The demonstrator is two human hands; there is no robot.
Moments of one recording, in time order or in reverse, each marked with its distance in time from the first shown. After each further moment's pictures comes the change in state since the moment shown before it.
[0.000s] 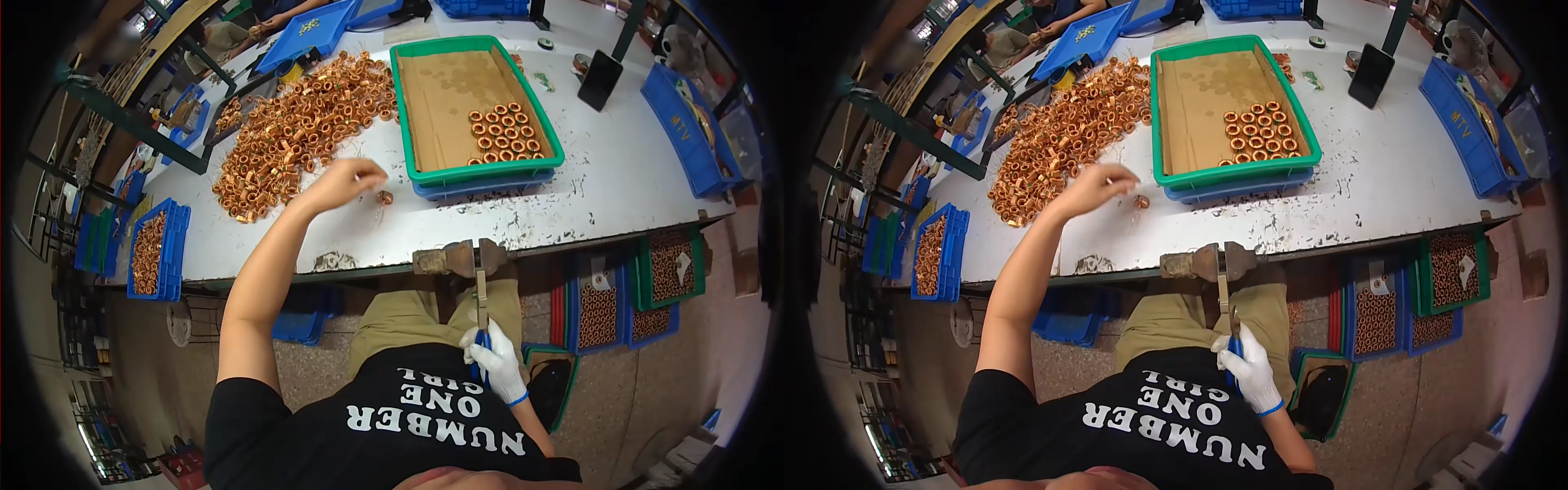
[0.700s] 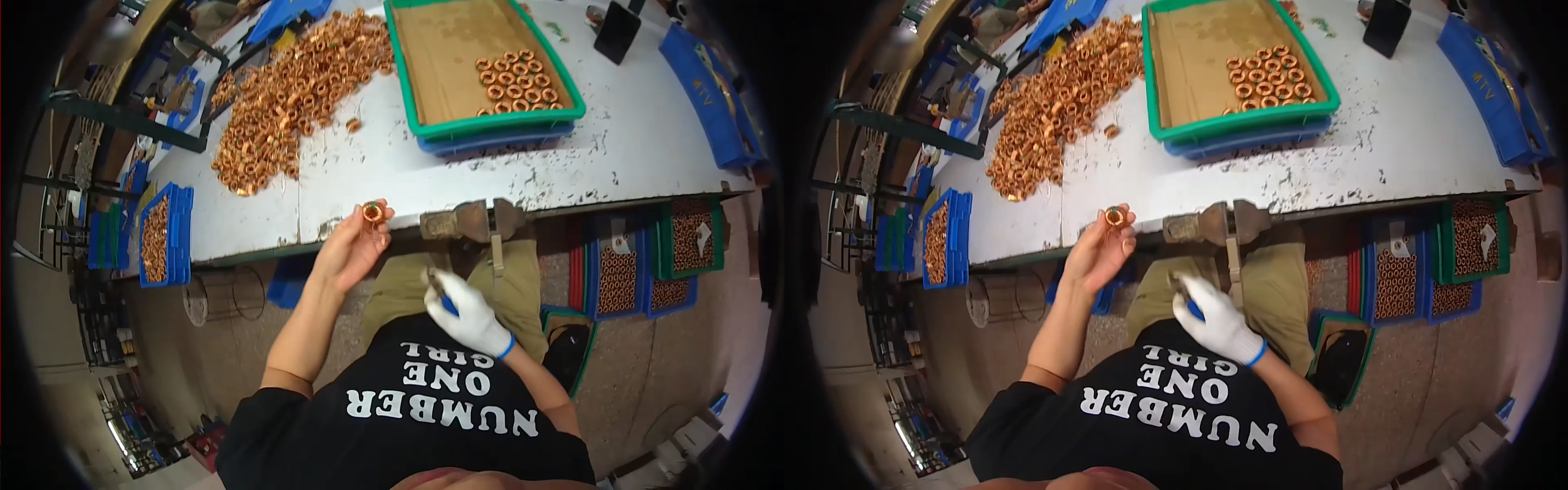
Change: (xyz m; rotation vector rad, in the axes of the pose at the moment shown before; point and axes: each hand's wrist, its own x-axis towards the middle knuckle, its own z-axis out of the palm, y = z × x) left_hand -0.120 0.044 0.106 -1.749 0.289 -0.267; right_hand 0.056 0.009 0.053 -0.787 -0.207 -0.388
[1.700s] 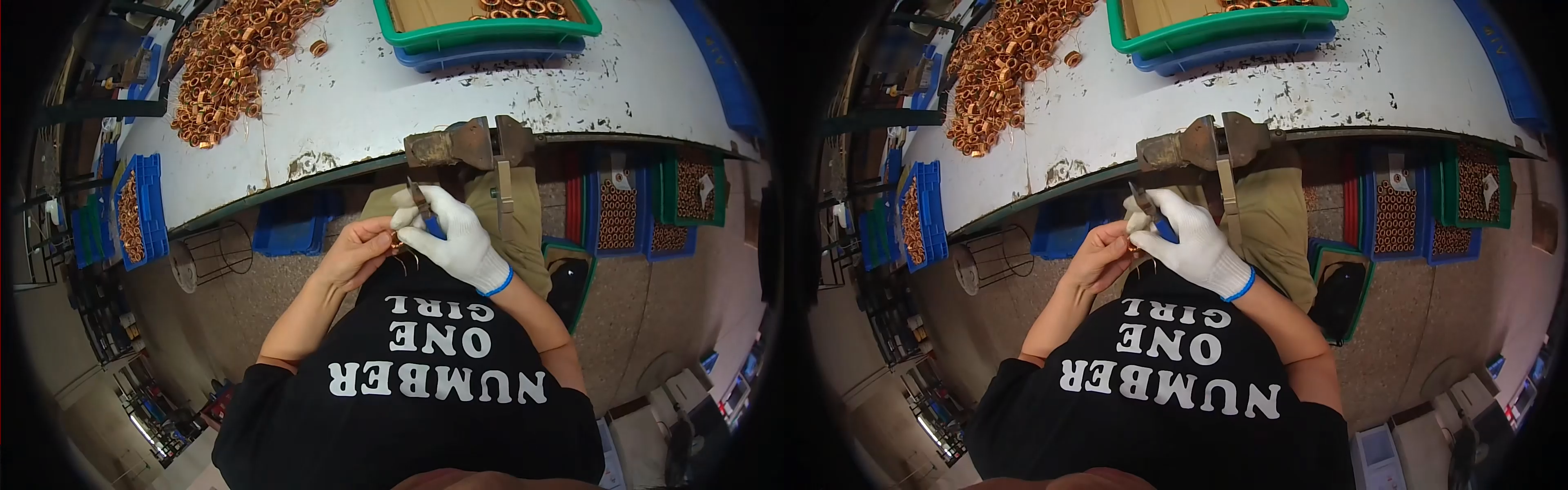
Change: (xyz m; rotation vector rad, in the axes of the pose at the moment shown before) left_hand -0.064 -0.059 -0.037 0.149 -0.066 -0.293; right_hand 0.026 -0.033 -0.009 0.240 0.005 0.118
